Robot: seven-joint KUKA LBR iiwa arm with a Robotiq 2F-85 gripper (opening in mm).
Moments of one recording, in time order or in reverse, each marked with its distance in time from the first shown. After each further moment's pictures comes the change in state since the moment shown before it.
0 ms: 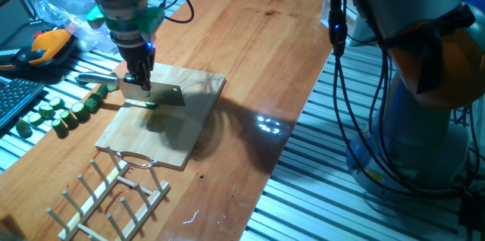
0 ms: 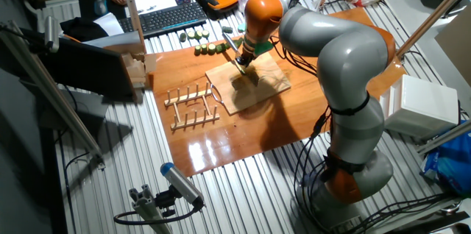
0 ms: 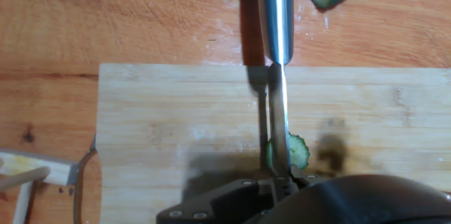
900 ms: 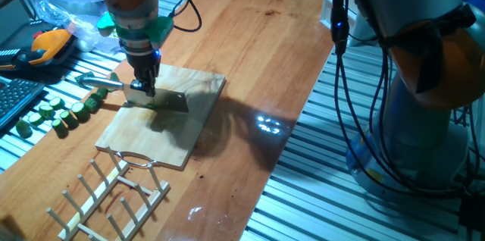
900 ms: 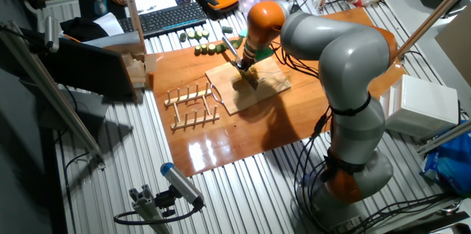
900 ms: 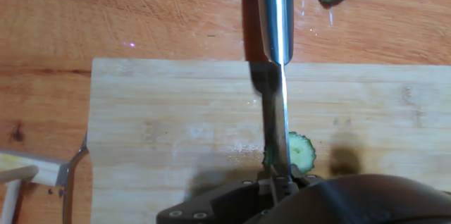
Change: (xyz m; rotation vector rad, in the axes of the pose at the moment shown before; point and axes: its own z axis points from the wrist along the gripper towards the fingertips) arm 0.009 0.008 0.002 -0.017 0.003 0.014
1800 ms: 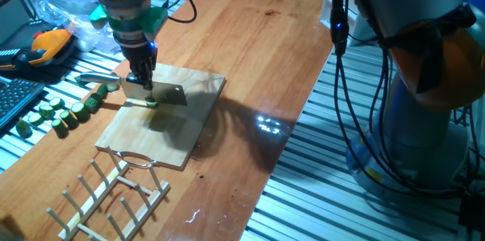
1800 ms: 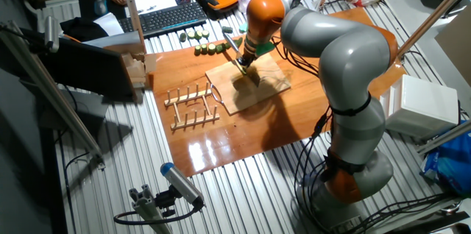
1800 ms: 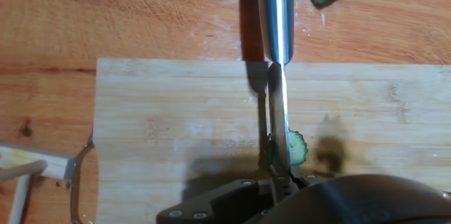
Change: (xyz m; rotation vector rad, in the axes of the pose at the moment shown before) arm -0.005 -0.012 -0.003 0.019 -0.007 -0.022
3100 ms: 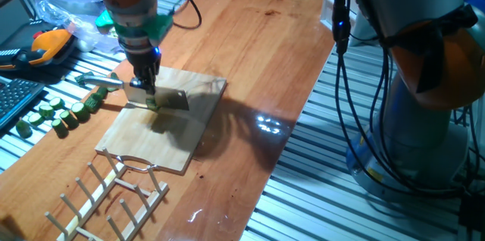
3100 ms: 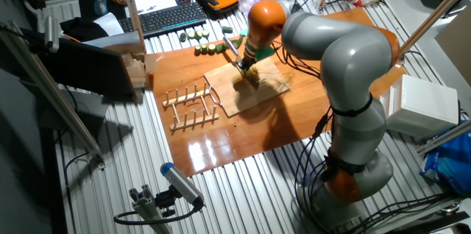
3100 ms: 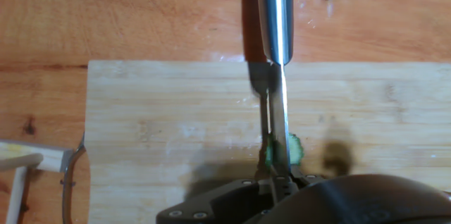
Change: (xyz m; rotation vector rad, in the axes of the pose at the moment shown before) arm 0.005 0.003 -0.001 -0.010 -0.009 0.016
